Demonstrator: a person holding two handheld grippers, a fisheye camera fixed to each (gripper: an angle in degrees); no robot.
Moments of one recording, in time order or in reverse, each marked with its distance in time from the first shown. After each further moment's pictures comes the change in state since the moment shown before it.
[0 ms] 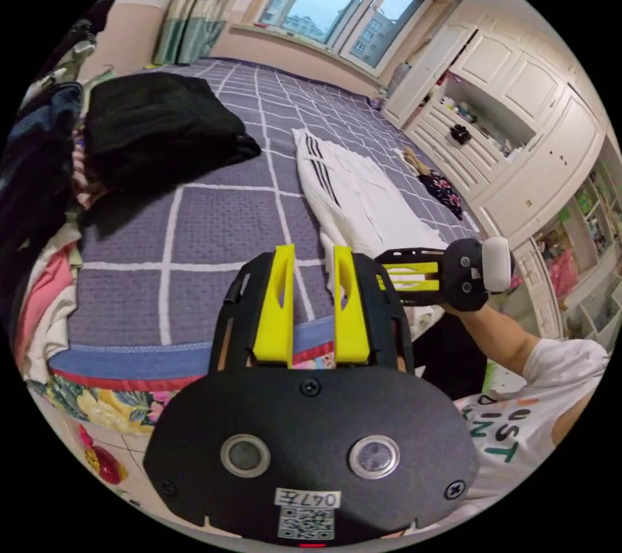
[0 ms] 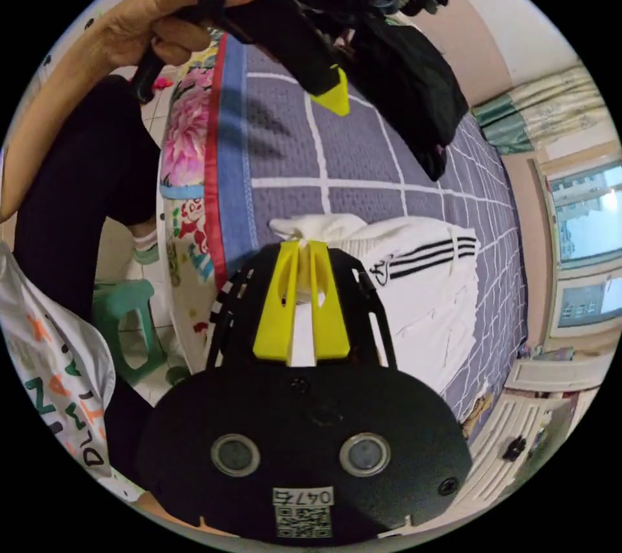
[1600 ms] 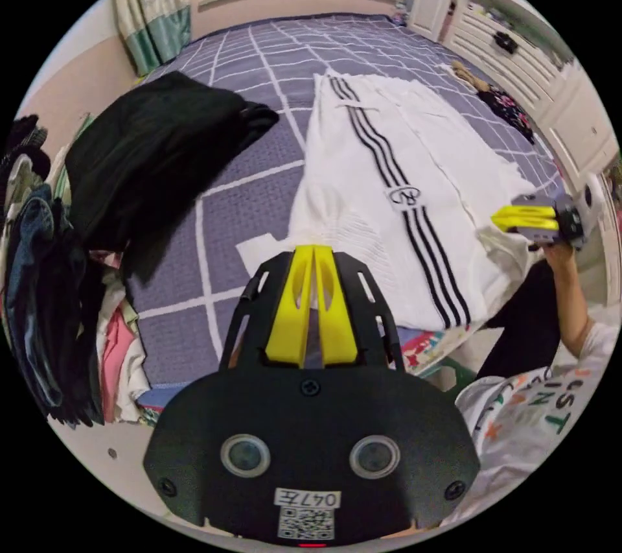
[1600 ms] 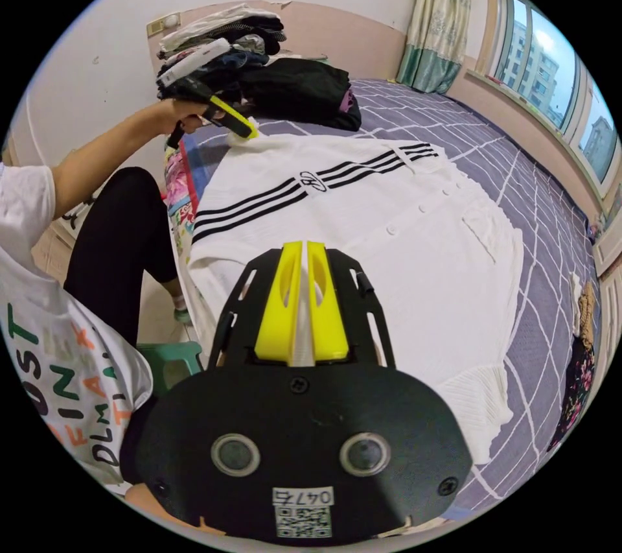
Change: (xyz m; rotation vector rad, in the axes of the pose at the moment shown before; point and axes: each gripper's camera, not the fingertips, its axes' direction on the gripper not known) left arm 0.087 -0.056 0.052 -0.339 -0.315 0.157; right arm 0.083 0.152 0.044 0.317 -0.197 0.478
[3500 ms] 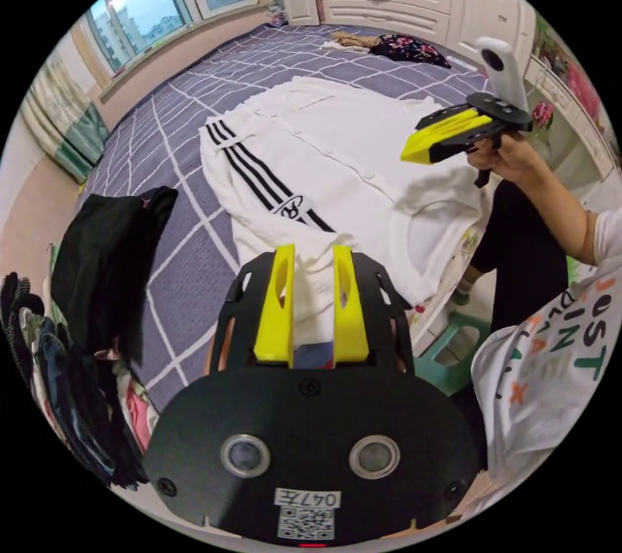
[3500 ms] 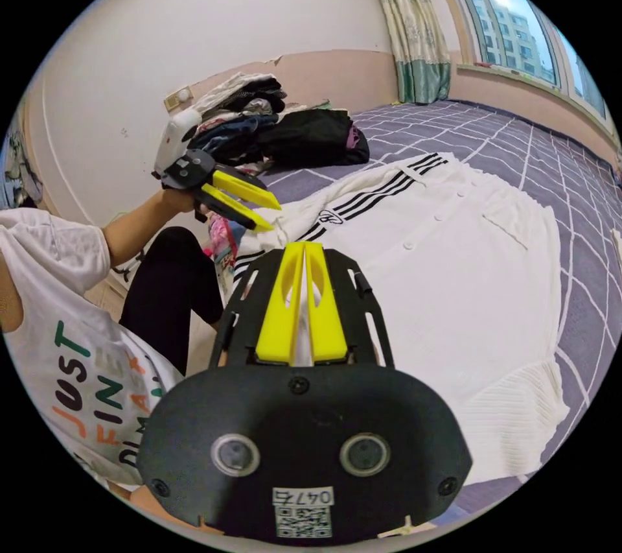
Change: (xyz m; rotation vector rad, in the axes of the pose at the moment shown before) left arm 0.161 0.039 -0.023 0.080 0.038 0.482; right arm 0.067 0.013 -0.056 0.212 -0.249 0.147
